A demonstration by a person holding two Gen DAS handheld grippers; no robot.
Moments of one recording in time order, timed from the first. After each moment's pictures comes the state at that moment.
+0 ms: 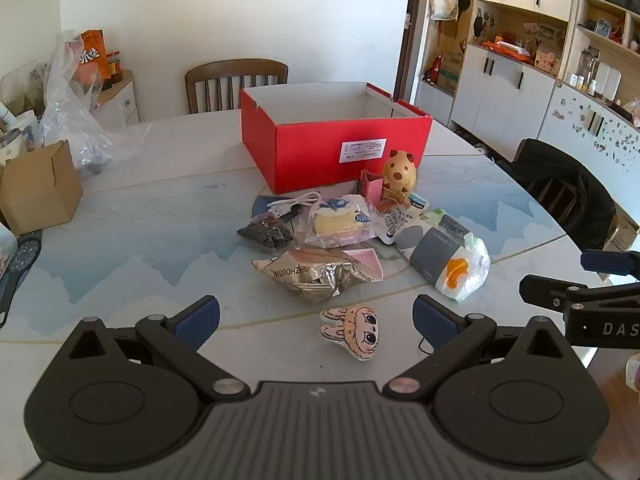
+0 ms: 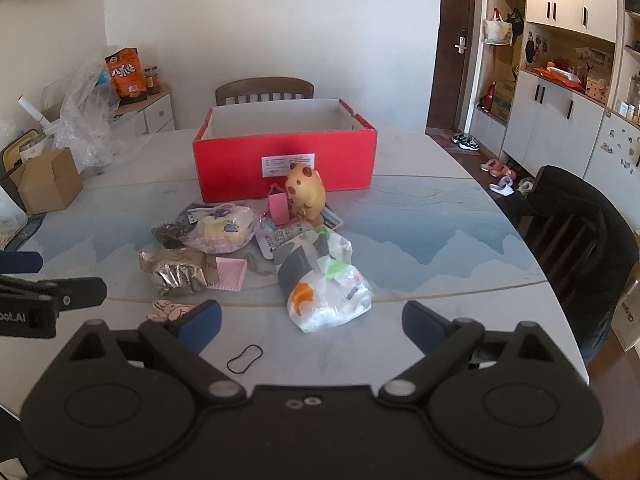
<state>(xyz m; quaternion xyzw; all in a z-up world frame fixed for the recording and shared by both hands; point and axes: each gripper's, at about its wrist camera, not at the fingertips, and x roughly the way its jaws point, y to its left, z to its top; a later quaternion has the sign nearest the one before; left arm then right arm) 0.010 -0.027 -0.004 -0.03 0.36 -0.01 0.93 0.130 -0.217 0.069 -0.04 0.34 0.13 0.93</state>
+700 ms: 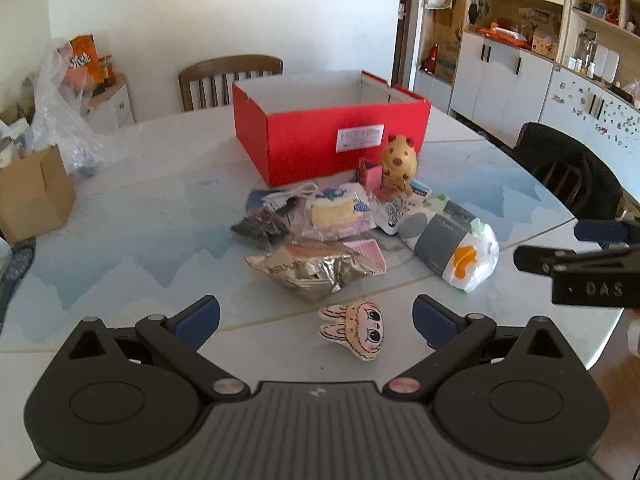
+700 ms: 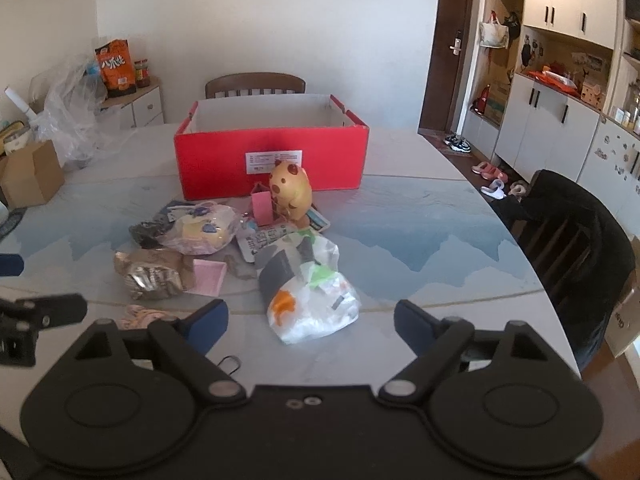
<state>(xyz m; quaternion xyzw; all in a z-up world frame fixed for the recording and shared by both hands) 0.027 -0.038 -0.025 -0.01 0.37 -0.01 0.93 0.163 -0.215 0.051 -0.07 0.34 0.12 0.93</state>
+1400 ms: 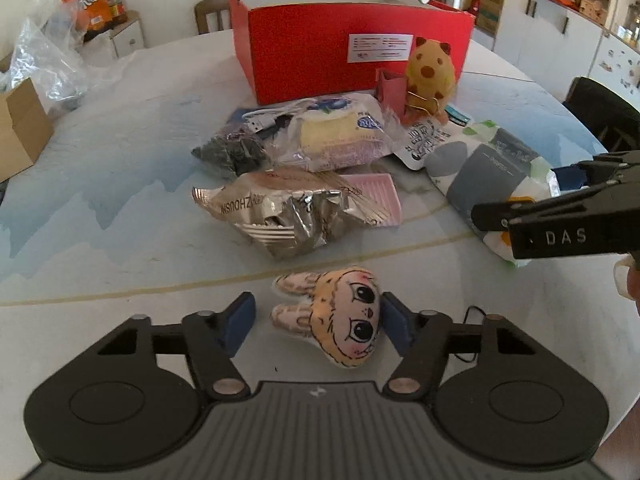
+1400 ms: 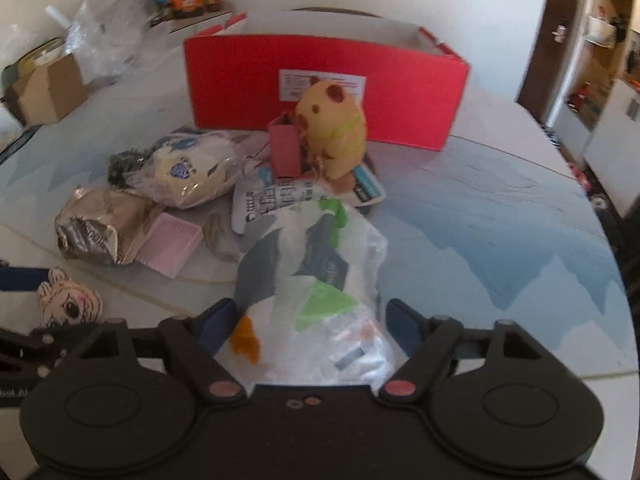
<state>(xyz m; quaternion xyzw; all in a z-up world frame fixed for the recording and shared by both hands) 0.090 -0.073 -0.102 -0.02 0.45 0.06 0.89 0.273 -0.207 -0.024 -0.14 0.40 0.26 0.86</state>
